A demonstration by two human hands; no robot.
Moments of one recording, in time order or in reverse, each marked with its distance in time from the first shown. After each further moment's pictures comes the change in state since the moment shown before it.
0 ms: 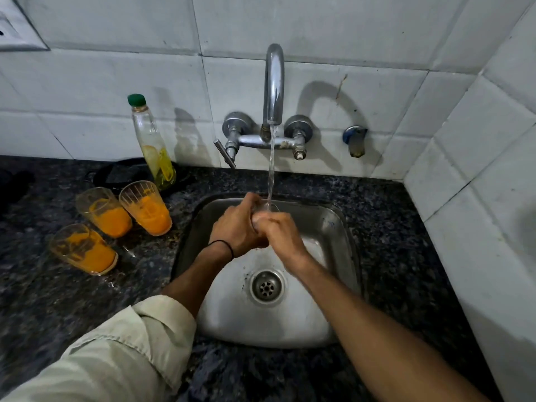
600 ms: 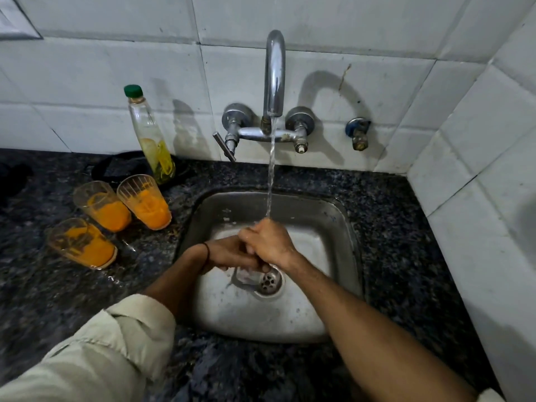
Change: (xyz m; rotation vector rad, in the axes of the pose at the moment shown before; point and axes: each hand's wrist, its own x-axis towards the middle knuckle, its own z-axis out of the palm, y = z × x) left_hand -0.024 -0.023 -0.009 -0.246 -0.765 -0.161; right_hand 0.005 0.012 0.016 -0.495 -0.091 0.094
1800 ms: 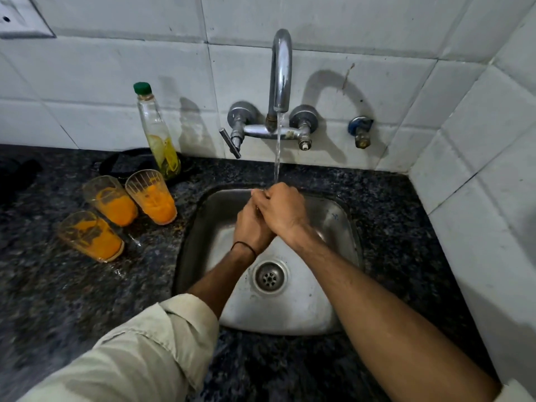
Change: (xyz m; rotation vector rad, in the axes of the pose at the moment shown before) left_hand 0.025 0.043 0.031 -0.223 0.871 0.145; right_hand 0.000 -0.037 -0.034 -0.220 0.342 -0.078
